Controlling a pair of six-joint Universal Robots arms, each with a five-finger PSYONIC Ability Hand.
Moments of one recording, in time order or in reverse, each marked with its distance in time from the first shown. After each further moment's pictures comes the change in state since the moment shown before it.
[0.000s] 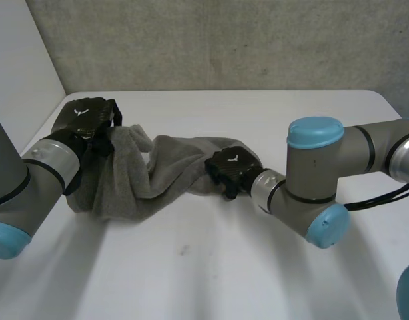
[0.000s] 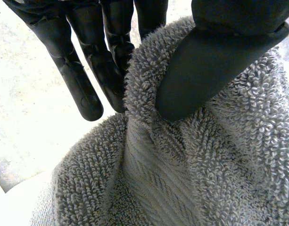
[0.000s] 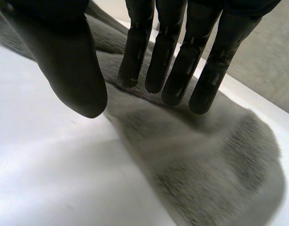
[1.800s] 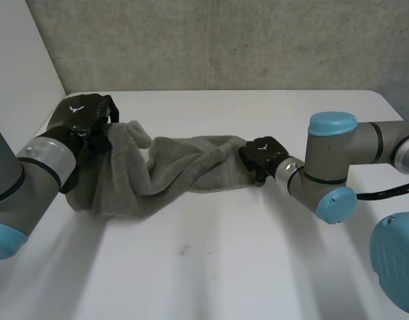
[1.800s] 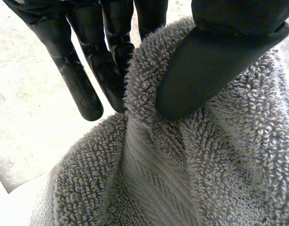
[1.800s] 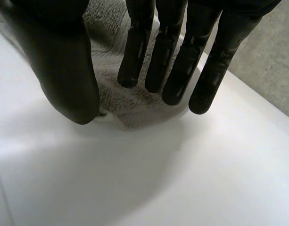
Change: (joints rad) left arm 0.007 0.021 -0.005 0.001 -0.003 -0.025; right arm -0.134 0.200 -0.251 0.052 0.041 -0.110; left_hand 0.000 0.000 0.000 0.000 0.000; right_hand 0.010 -0.010 0.000 -0.003 0.006
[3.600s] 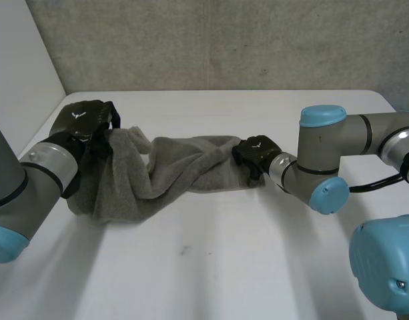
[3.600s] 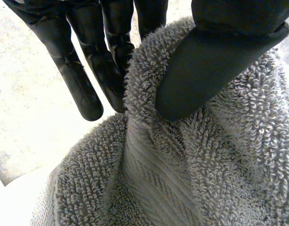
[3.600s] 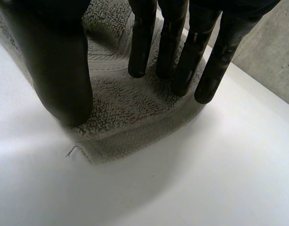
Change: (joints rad) left arm 0.001 -0.010 -0.018 0.005 0.003 0.000; right arm 0.017 0.126 -0.257 0.175 -0.011 0.005; left_hand 0.000 0.000 0.000 0.000 0.000; right_hand -0.224 -0.243 -0.227 -0.230 -0.206
